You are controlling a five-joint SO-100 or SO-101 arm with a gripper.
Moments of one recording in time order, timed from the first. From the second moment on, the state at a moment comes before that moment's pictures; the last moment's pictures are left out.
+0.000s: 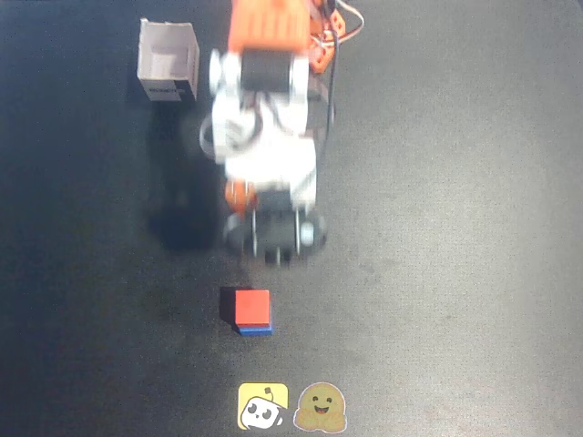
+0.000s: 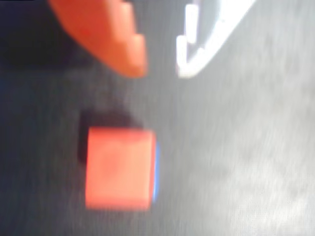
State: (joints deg) arm 0.0 117.4 112.8 63.8 82.4
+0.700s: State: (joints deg) arm -1.1 175.9 157.3 65.4 80.4
